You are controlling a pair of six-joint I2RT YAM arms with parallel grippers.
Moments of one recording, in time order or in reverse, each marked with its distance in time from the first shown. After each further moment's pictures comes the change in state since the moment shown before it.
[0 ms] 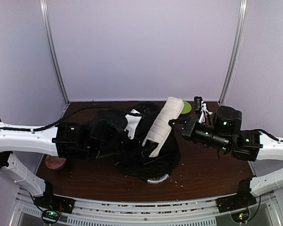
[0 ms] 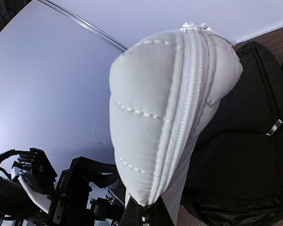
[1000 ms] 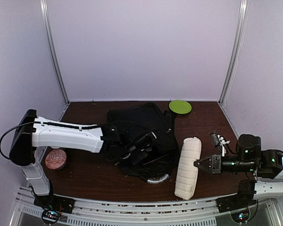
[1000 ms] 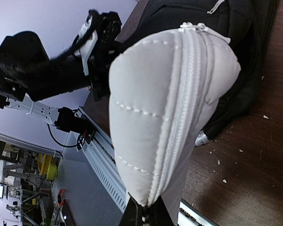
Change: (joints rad) left arm 0.122 0.378 0.138 -0.276 -0.101 0.270; right arm -0.001 -0.547 -0.297 -0.536 -0.256 -0.095
